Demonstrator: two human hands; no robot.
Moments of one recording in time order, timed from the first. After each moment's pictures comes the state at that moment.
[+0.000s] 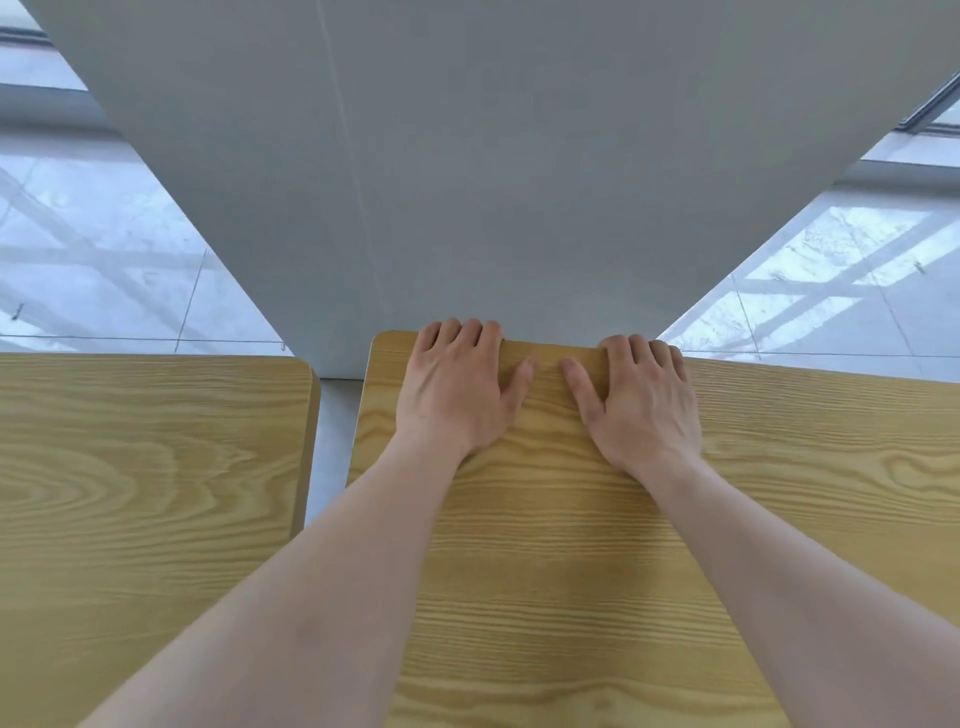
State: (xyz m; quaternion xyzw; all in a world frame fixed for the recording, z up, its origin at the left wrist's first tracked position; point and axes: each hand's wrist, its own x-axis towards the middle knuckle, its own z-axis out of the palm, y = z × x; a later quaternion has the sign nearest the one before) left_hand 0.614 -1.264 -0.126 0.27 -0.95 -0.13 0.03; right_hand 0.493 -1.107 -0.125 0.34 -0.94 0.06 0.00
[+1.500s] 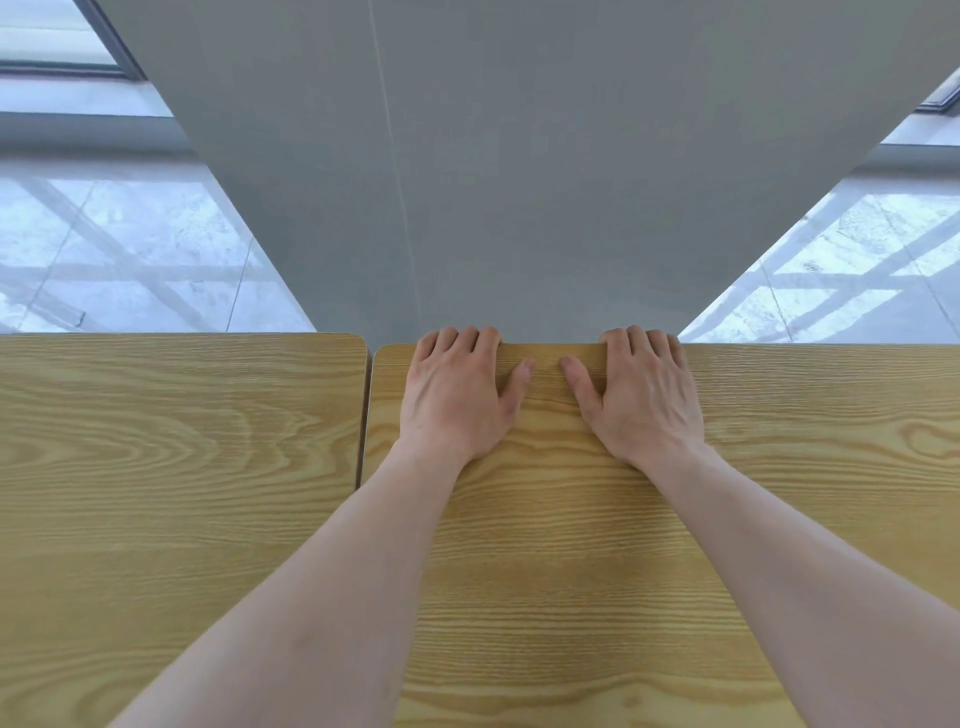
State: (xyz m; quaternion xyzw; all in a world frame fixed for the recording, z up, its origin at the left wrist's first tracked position) left_hand 0.670 -1.267 -0.129 0.28 -0.95 -0.13 0.06; right_hand 0.537 -1.121 -0.123 0.38 -0.93 0.04 0.01
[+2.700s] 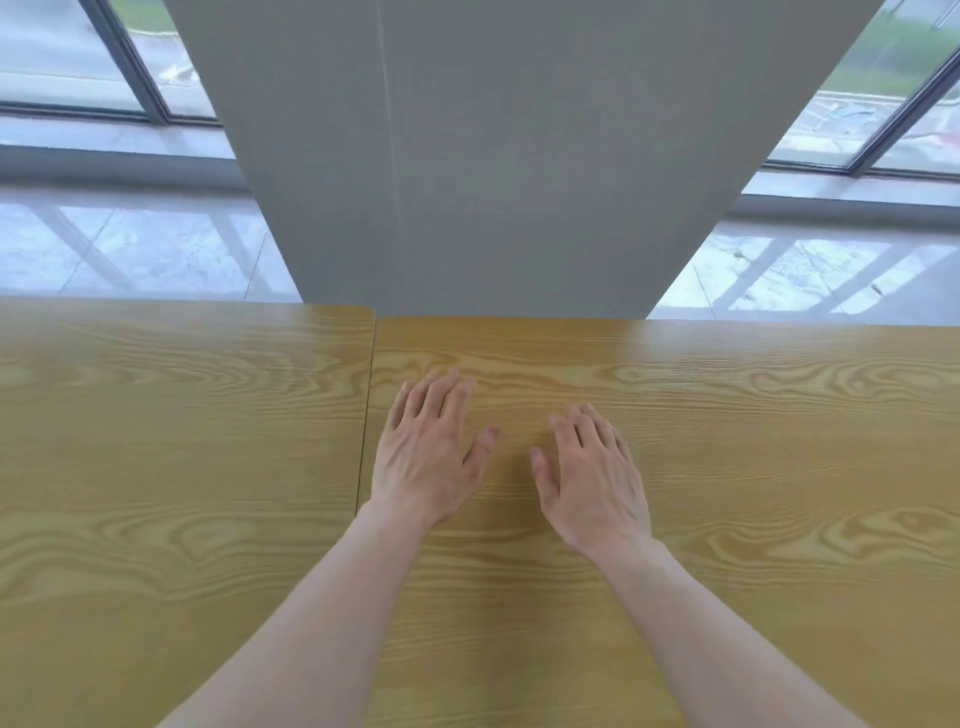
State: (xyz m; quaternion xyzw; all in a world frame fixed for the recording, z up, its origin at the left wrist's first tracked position) left_hand 0.796 -1.162 -0.076 0.27 -0.94 -0.18 0.06; right_hand 0.687 -1.001 -0.072 0.39 -0.92 0.08 -0.06
